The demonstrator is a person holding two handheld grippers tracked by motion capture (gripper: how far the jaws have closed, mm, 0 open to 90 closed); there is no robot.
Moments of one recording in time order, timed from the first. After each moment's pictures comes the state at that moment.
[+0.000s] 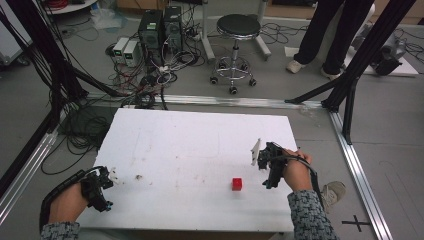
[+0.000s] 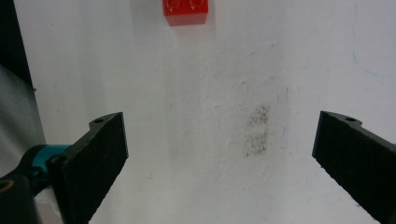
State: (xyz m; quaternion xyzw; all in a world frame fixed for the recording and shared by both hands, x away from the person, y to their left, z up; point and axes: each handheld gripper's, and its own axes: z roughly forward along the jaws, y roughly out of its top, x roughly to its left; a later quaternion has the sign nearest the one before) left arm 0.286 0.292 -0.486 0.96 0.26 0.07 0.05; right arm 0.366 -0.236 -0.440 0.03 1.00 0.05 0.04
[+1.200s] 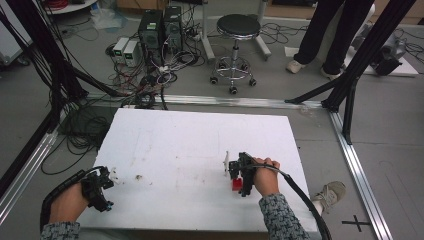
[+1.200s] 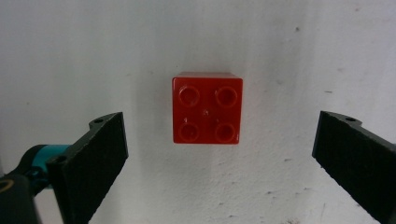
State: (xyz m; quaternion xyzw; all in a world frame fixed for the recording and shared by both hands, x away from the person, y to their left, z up) left arm 0.287 0.291 -0.486 0.96 0.26 0.07 0.05; right arm 0.368 -0.160 -0.501 -0.01 1.00 0.03 0.01
